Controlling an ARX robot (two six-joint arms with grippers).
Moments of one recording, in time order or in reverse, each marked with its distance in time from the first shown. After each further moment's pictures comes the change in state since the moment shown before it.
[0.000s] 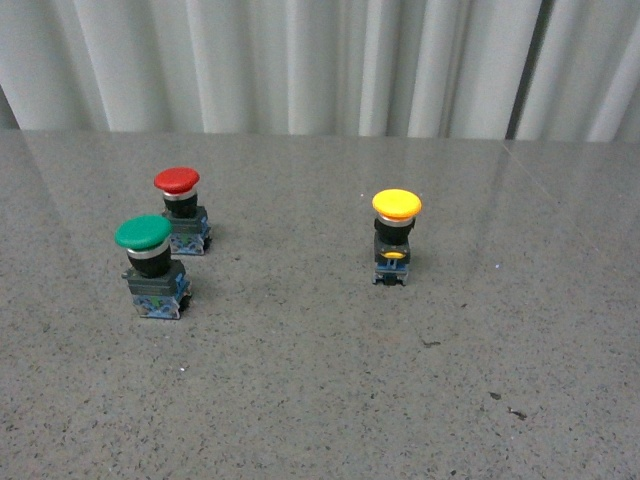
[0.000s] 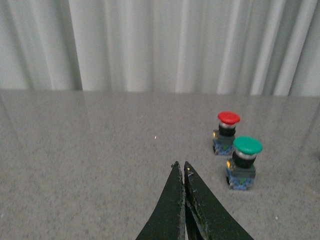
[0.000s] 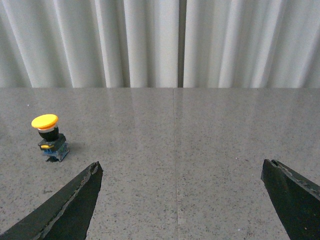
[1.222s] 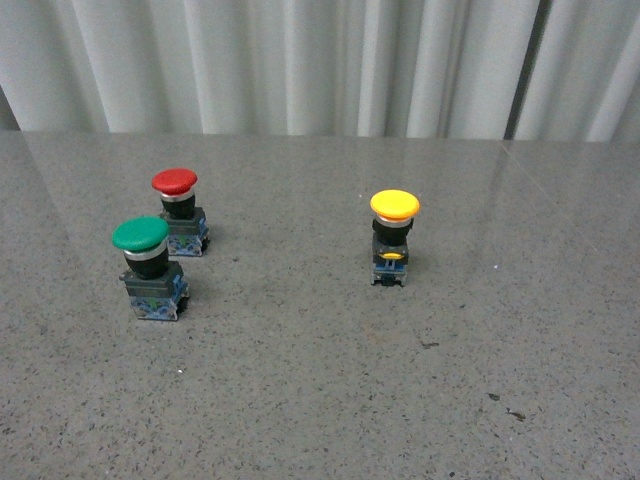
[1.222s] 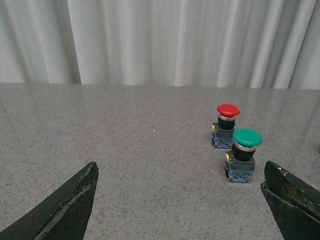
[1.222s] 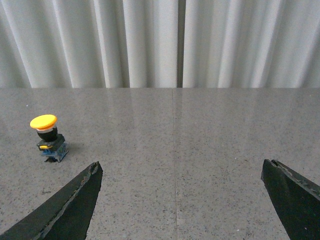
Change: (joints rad) left arm 0.000 -0.001 -0.005 -0.012 0.002 0.000; right arm 0.000 0.000 0.000 0.000 0.000 0.000
